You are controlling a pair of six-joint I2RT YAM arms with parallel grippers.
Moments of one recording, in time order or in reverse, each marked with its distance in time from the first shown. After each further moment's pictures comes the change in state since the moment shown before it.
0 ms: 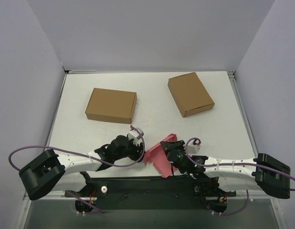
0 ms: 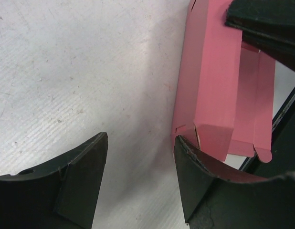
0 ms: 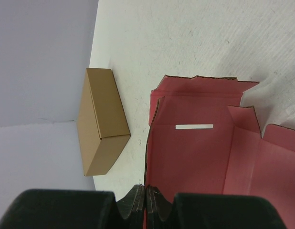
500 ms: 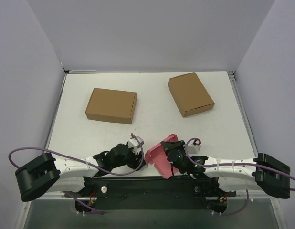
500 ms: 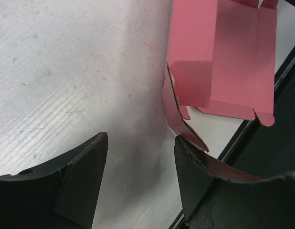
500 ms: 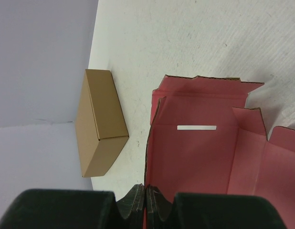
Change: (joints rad) left arm -0.106 -0.072 -0.089 -0.019 -0.055 -0.027; right arm 0.006 0.000 0.000 -0.011 0.014 0.000
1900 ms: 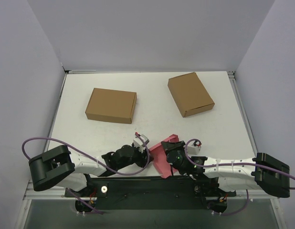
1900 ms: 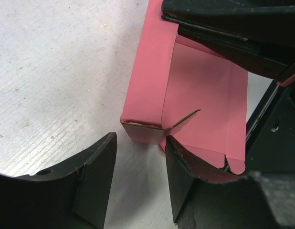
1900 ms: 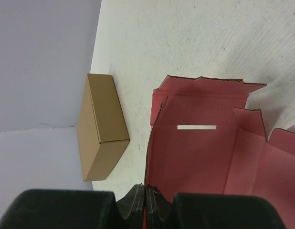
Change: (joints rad) left arm -0.081 0.180 0.032 0.286 -0.092 -0.037; right arm 0.021 0.008 0.000 -0.007 0.036 0.024
